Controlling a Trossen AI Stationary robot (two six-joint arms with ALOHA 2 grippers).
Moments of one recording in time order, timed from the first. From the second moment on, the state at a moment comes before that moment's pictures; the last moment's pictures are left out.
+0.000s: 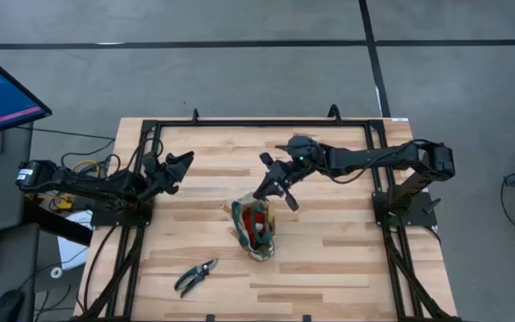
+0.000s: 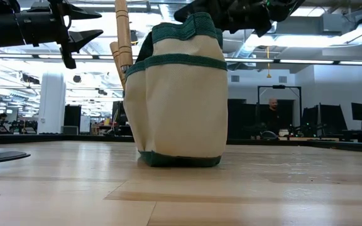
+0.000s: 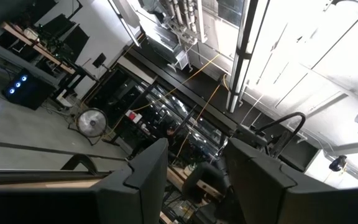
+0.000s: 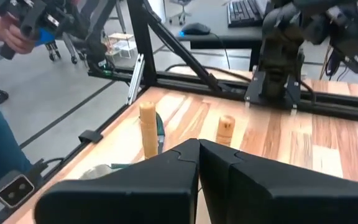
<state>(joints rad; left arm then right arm) -0.06 0.58 0.01 1.21 -0.55 -0.47 -0.13 1.59 1.06 0.21 -0.60 -0.10</state>
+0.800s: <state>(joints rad) -0.06 0.58 0.01 1.21 -0.55 -0.47 -0.11 1.63 1.06 0.15 -0.58 -0.12</state>
